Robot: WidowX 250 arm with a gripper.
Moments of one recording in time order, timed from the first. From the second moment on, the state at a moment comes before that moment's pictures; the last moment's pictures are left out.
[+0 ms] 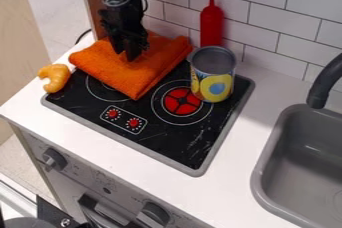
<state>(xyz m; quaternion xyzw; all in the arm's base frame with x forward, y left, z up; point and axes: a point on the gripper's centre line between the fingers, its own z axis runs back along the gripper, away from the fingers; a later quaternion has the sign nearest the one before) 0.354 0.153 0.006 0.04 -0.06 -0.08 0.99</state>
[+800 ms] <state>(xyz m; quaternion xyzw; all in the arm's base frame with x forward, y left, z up) 0.356 0.145 -0.008 0.04 -0.09 -0.09 0.99</state>
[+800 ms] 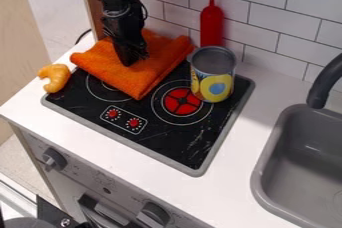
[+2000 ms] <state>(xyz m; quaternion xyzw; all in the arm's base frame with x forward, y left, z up) 0.325 0.106 -0.011 0.06 -0.01 0.15 0.99</state>
